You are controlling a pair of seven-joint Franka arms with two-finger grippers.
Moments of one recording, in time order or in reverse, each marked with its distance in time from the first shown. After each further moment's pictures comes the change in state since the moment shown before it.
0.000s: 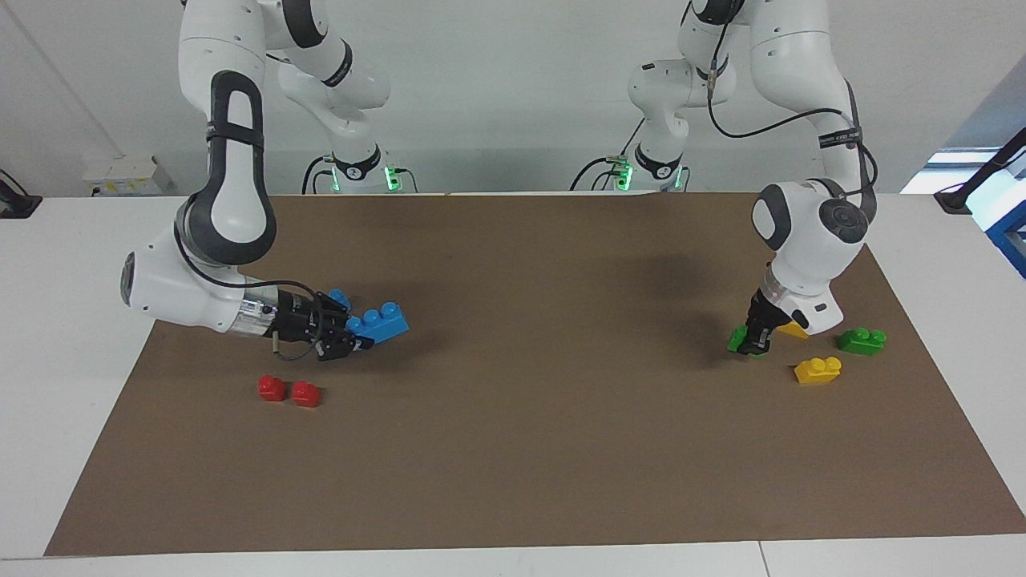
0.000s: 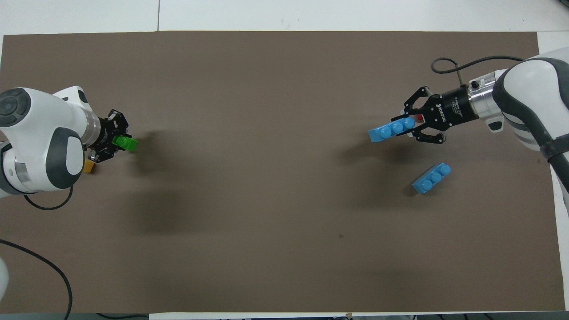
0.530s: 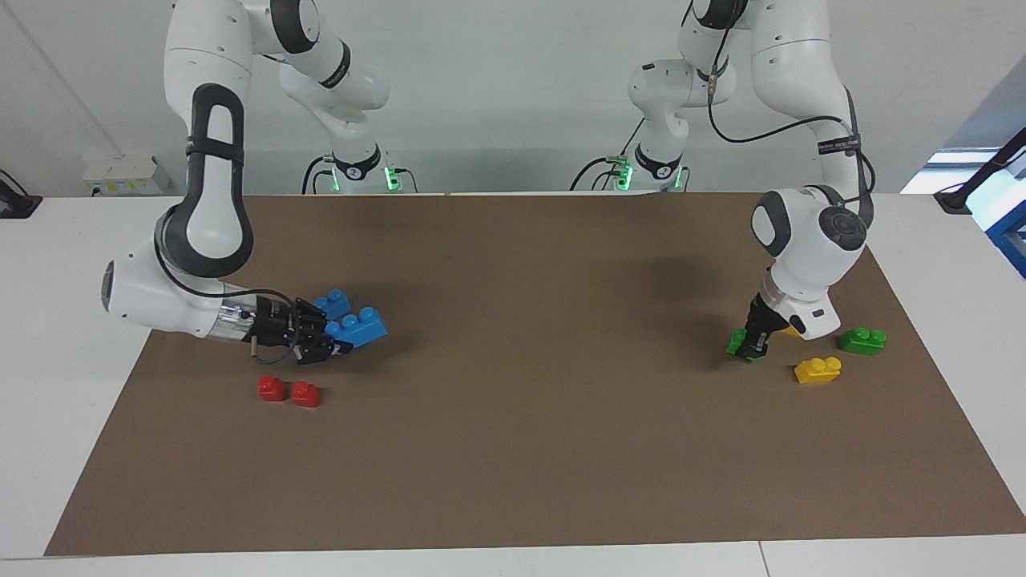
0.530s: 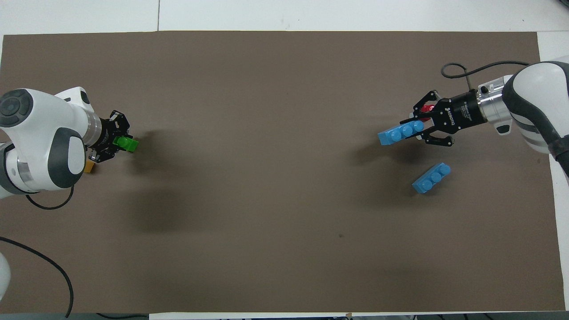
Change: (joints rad) left arm 0.011 0.010 0.003 0.000 -0.043 0.013 0.098; right arm -0.076 0.047 -0.001 -0.016 -0.030 -0.009 -0.141
